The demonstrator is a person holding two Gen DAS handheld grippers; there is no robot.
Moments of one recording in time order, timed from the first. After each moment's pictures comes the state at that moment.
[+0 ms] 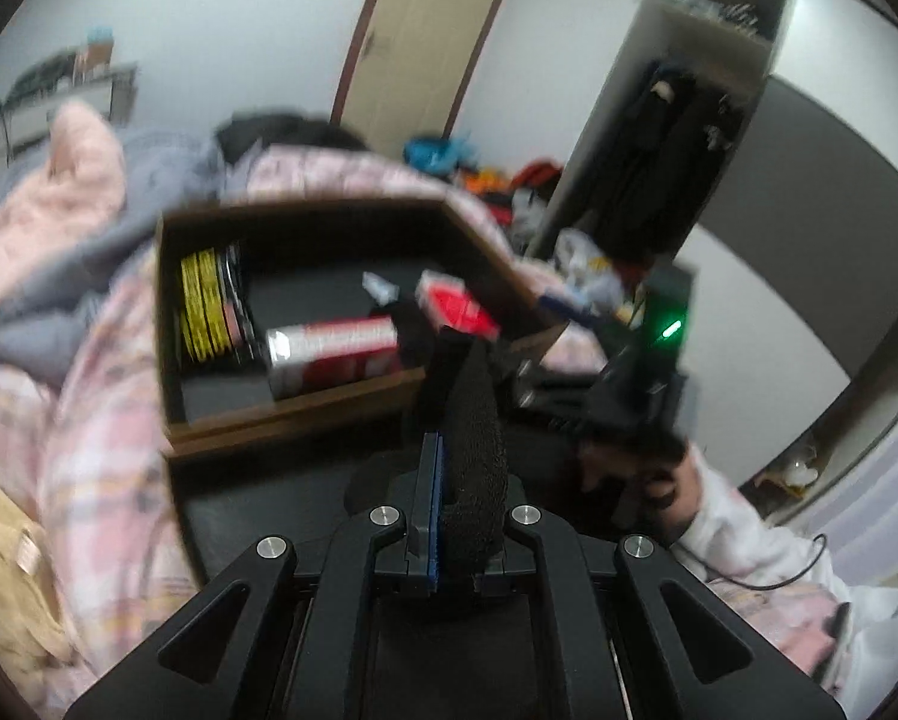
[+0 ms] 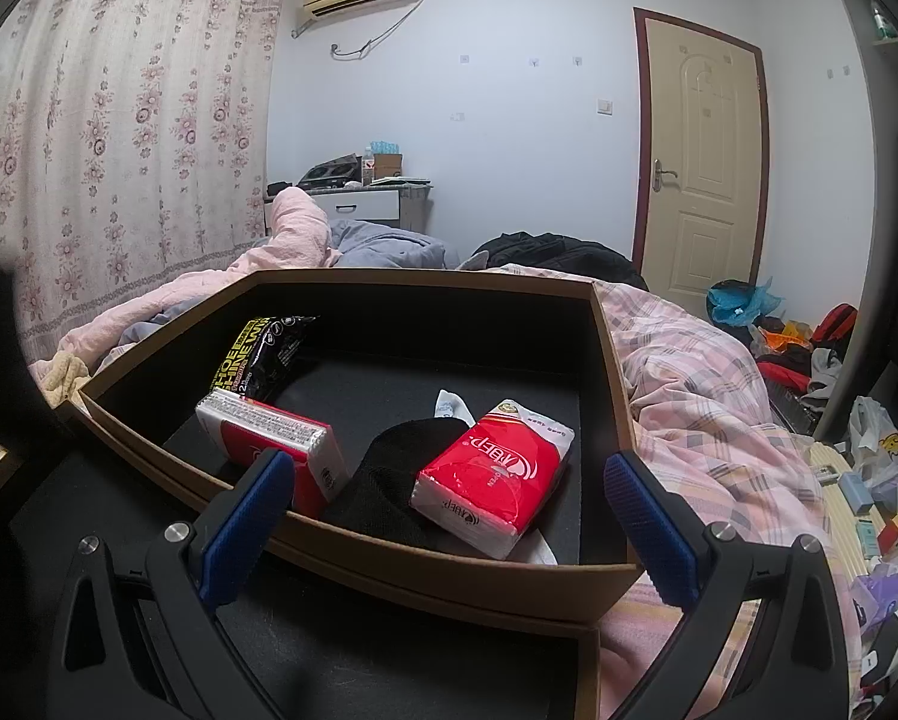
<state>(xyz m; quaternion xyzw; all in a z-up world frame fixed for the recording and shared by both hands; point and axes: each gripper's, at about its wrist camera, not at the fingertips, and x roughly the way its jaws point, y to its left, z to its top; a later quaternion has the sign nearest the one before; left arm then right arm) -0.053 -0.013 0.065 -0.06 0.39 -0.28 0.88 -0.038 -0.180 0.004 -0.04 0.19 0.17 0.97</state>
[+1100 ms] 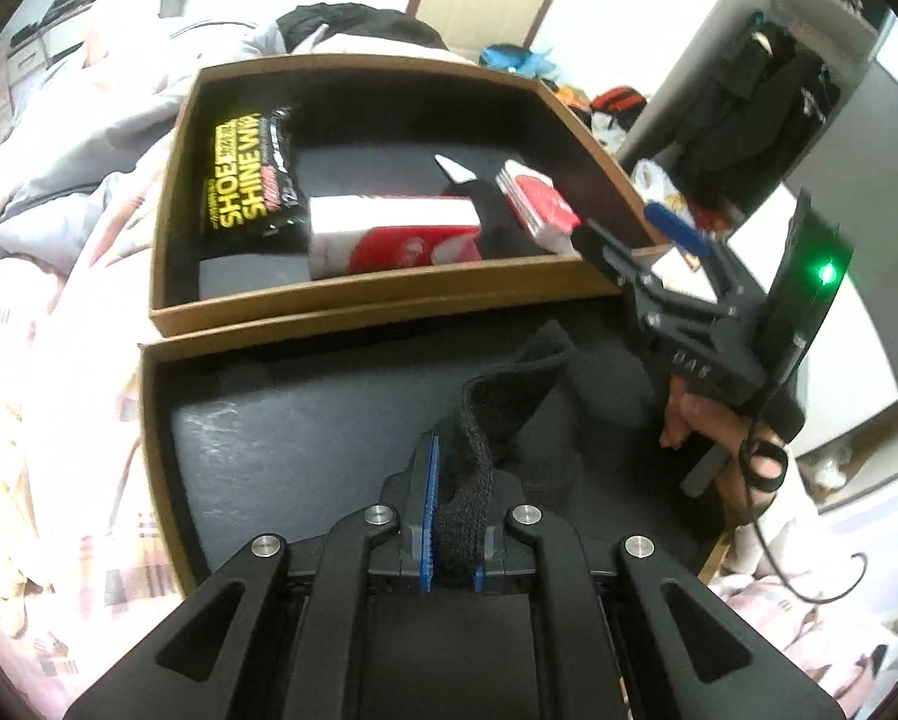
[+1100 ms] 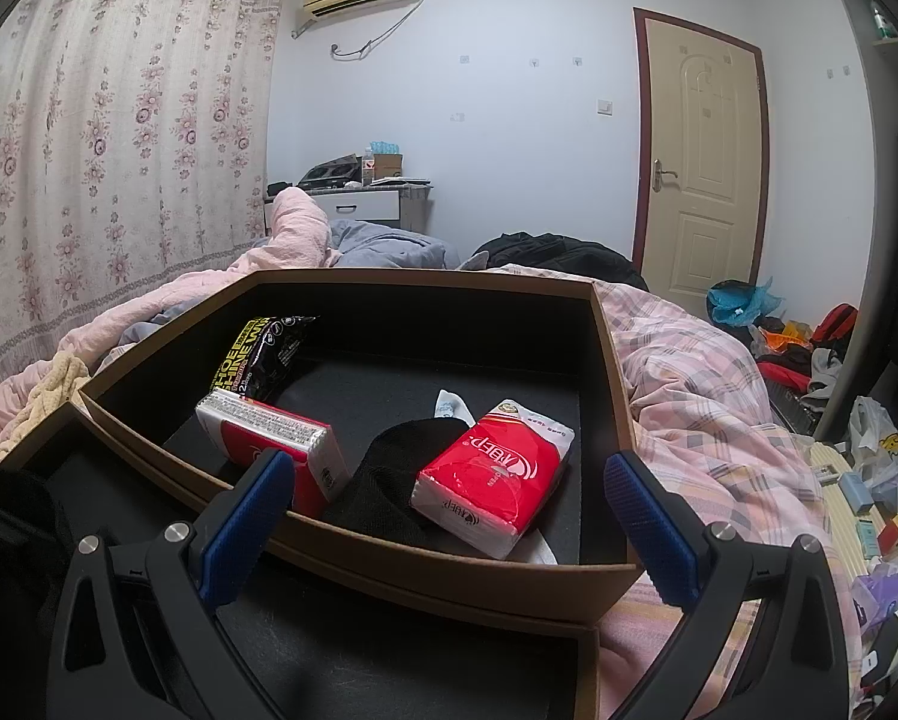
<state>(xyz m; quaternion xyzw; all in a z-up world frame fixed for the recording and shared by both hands) -0.036 -0.012 0.026 -0.07 0.49 -0.20 0.84 -0.038 -0.180 0.003 -0.04 0.19 0.17 0.97</state>
